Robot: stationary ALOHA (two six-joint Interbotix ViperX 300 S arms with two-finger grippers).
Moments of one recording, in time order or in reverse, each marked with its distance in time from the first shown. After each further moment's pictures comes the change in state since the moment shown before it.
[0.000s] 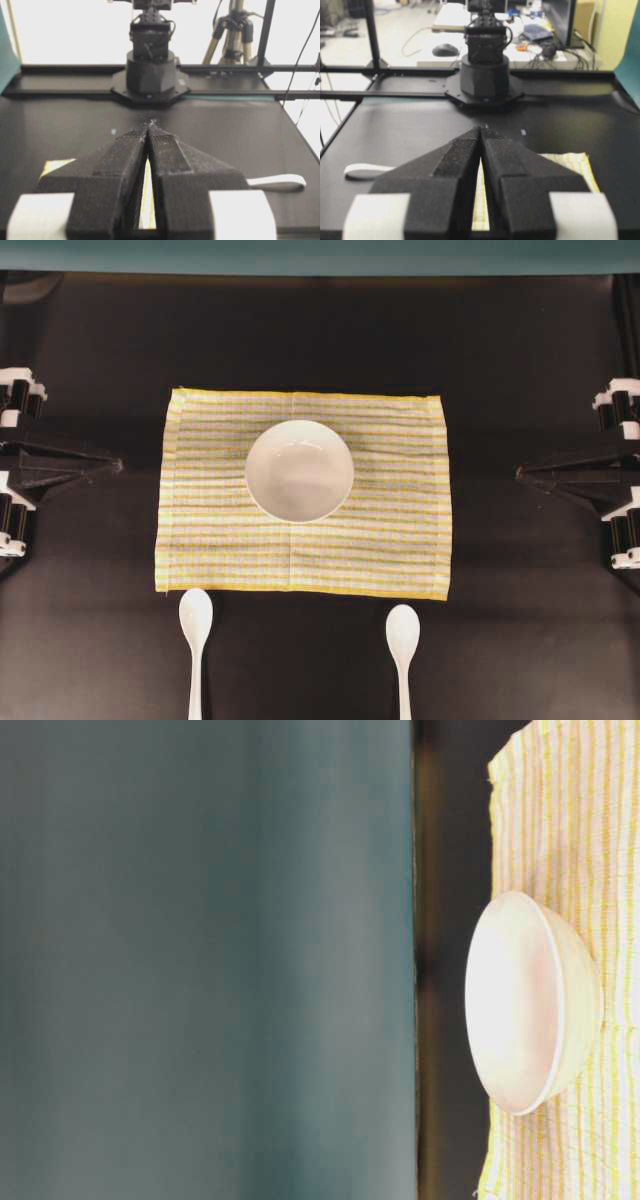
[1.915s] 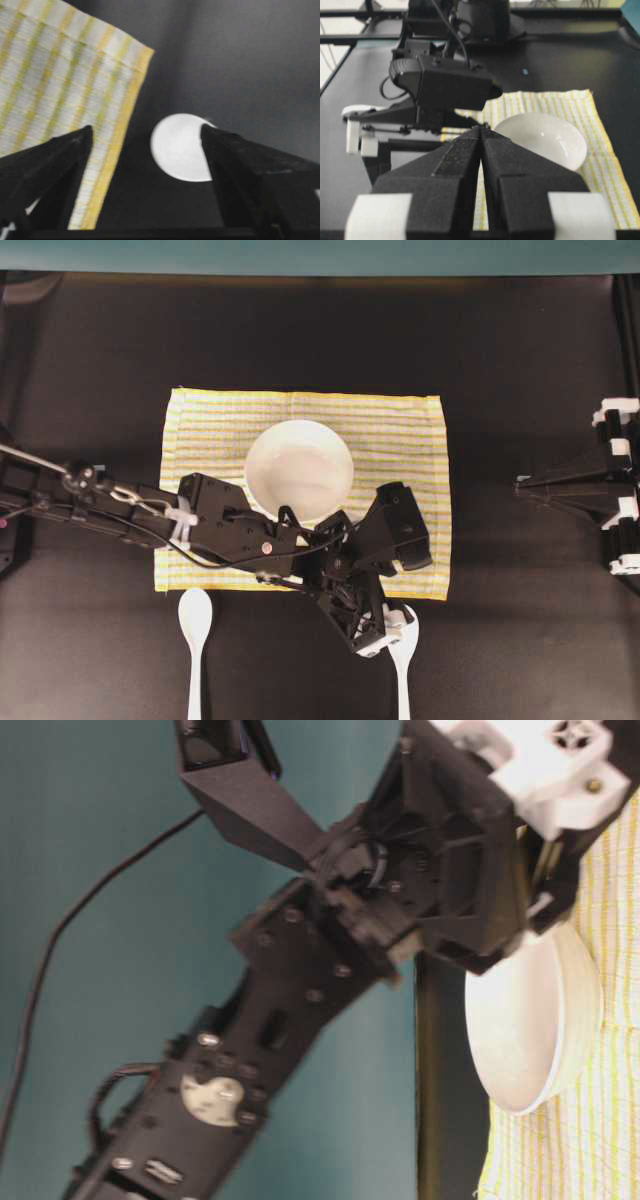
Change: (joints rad) left arm -0.140 1.416 -1.040 0.041 0.486 -0.525; right arm 0.000 -0.048 0.091 0.025 0.104 -0.002
